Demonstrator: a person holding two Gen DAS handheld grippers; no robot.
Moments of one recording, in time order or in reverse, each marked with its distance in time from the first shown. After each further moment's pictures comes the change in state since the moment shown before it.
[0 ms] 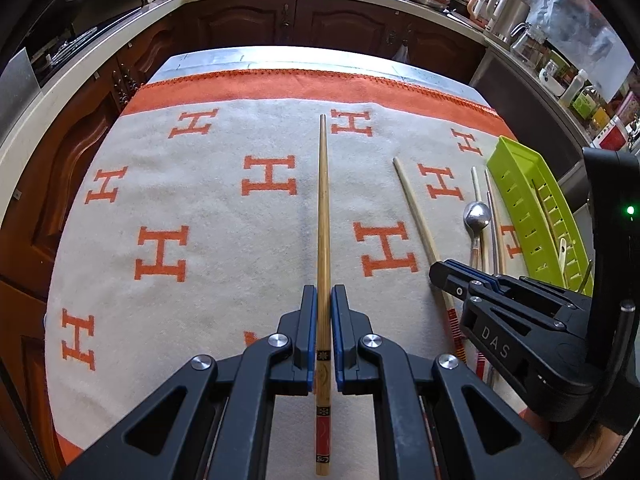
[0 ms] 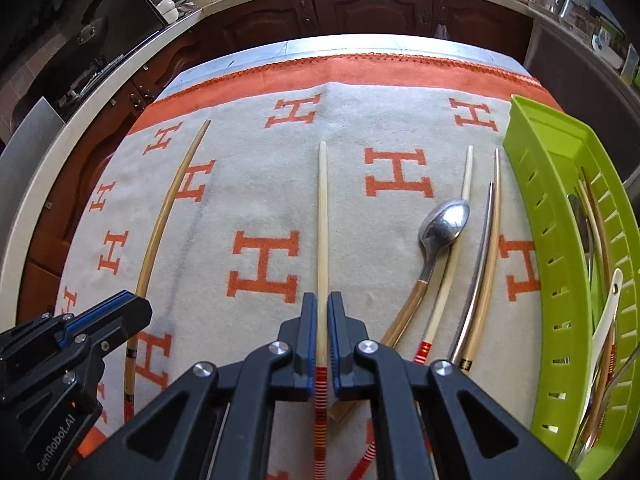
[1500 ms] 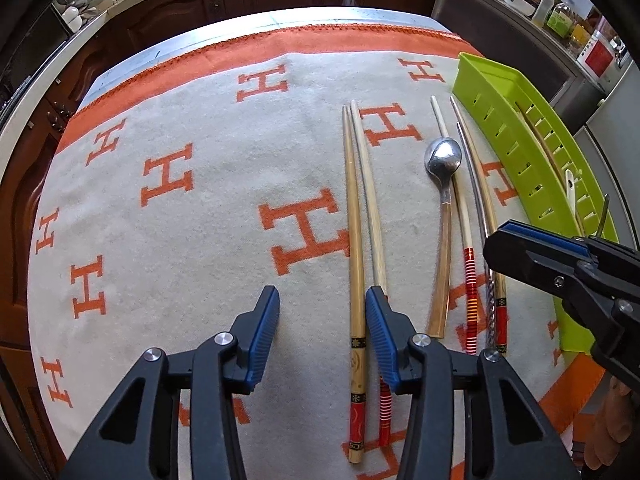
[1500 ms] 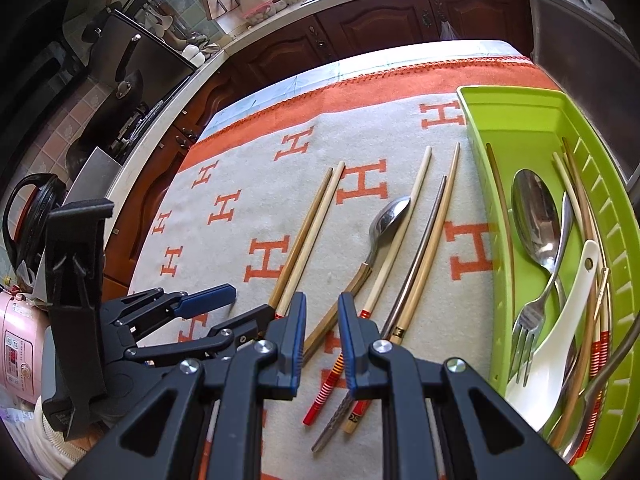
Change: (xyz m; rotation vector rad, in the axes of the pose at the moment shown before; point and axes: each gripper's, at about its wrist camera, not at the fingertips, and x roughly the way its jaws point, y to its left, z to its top) left arm 0.054 -0.066 0.000 0.219 0.141 0.042; right arm -0.048 -0.065 -0.013 0.062 -0.061 0.247
